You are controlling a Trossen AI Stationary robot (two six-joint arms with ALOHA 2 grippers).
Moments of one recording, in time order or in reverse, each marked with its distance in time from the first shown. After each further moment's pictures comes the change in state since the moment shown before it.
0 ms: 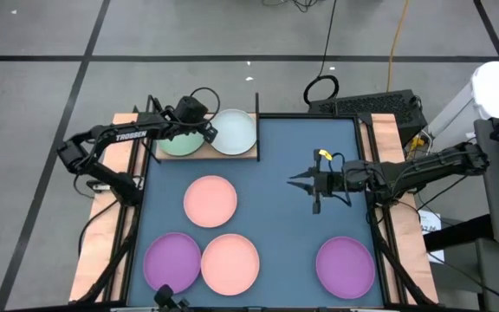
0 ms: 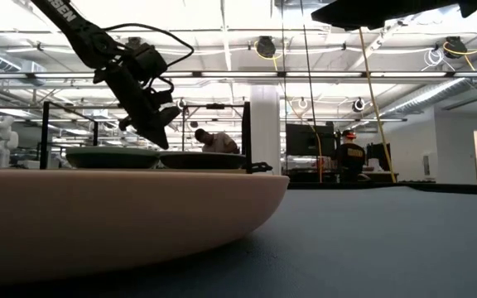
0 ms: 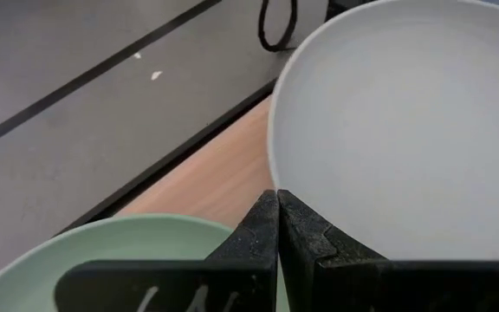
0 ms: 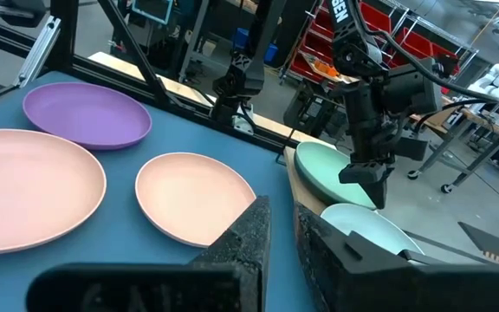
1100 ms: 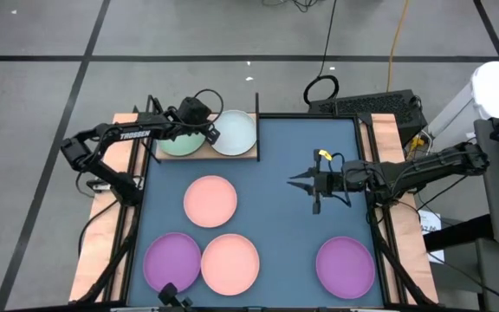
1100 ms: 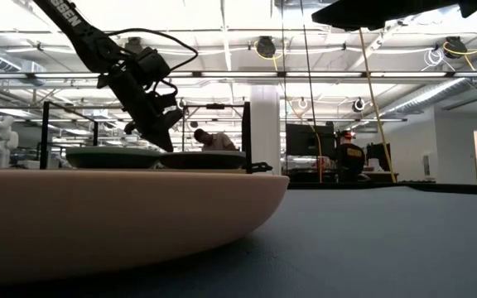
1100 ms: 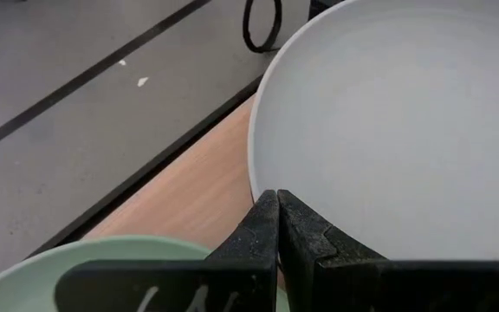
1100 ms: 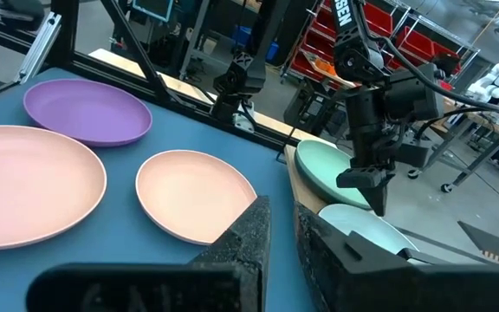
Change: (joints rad) left arm -0.002 0.041 0.001 0.048 0.036 0.036; right arm 0.000 0.000 0.000 -0.006 0.000 -0.004
